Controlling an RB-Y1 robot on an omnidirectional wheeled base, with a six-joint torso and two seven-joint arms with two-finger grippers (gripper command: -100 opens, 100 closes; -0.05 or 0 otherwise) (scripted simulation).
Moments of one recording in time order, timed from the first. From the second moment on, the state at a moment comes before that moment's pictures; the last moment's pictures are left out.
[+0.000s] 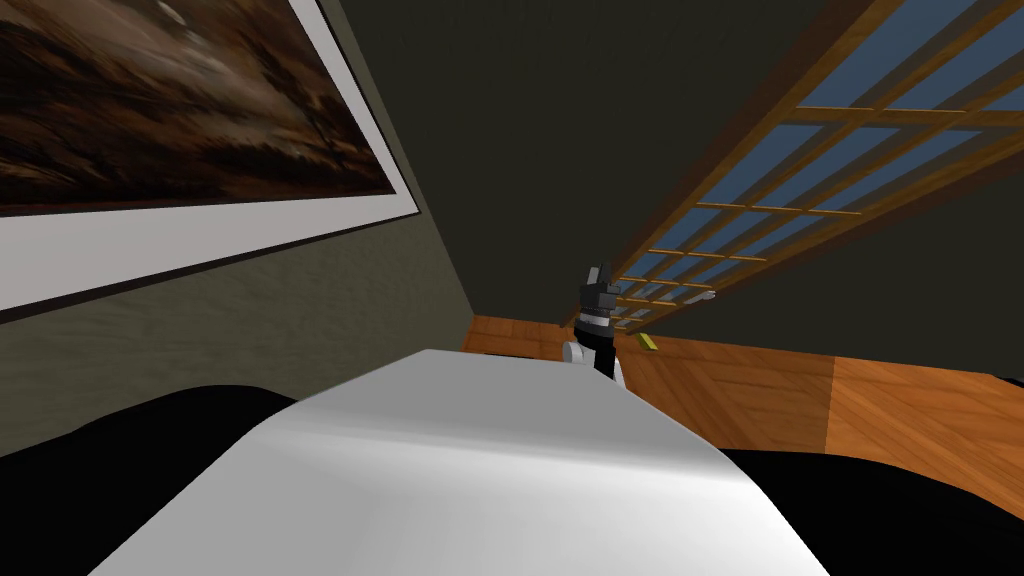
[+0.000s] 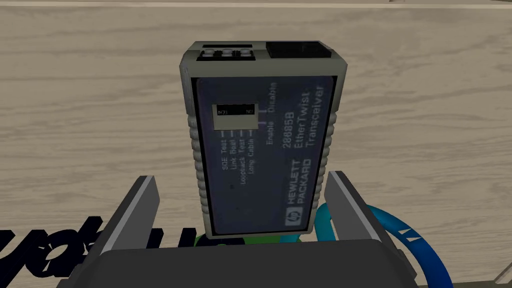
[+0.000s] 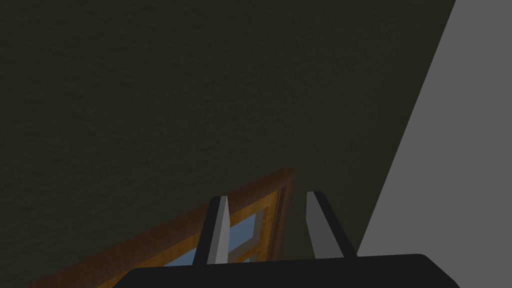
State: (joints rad) left arm 0.82 0.73 -0.82 -0.83 0.58 -0.26 0.16; right arm 0.46 0.02 0.07 -2.29 0.06 -0.46 0.05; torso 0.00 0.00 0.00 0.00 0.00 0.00
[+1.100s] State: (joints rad) left arm 0.86 0.78 -0.83 -0.88 0.61 -0.29 0.16; right arm 0.46 0.02 0.07 -2.29 0.06 -0.46 0.05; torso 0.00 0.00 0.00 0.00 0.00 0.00
